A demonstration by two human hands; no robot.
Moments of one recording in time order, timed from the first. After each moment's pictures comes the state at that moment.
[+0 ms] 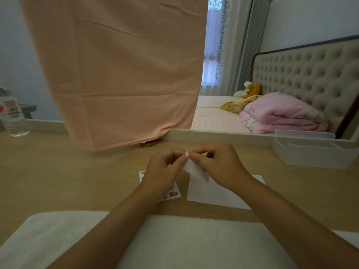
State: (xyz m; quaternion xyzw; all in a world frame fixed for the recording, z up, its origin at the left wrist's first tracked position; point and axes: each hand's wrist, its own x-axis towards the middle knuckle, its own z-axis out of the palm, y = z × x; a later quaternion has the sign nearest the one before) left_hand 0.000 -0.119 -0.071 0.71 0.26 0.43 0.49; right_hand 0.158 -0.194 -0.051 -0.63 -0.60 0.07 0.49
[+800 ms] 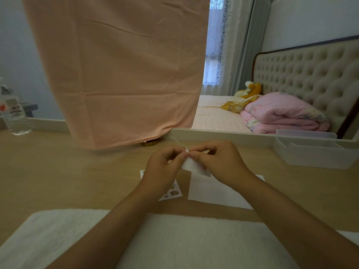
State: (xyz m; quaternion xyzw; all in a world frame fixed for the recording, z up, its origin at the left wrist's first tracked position) left_hand -0.005 -0.120 -0.066 0.74 0.26 0.44 0.44; right_hand 0.148 -0.199 -0.039 -0.63 -0.57 0.12 0.51
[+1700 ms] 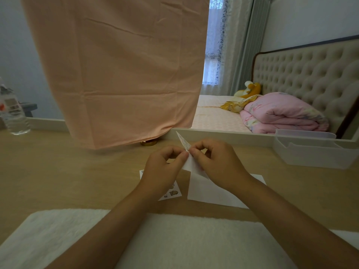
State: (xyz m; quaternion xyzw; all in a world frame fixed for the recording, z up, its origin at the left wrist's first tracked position) left_hand -0.005 -0.124 -0.064 0.73 0.27 0.44 0.44; right_hand 0.146 -0.199 -0.043 -0.66 -0.61 0.00 0.45
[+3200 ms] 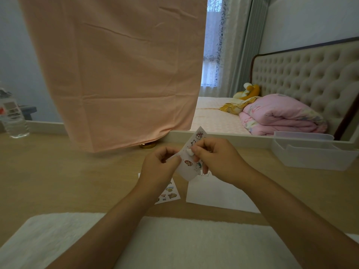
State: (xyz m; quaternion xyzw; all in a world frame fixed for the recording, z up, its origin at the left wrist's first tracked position) left_hand -0.005 -0.126 -0.057 0.67 0.30 0.45 0.51; right_hand 0.147 -0.203 -0.019 -0.66 -0.56 0.18 0.47
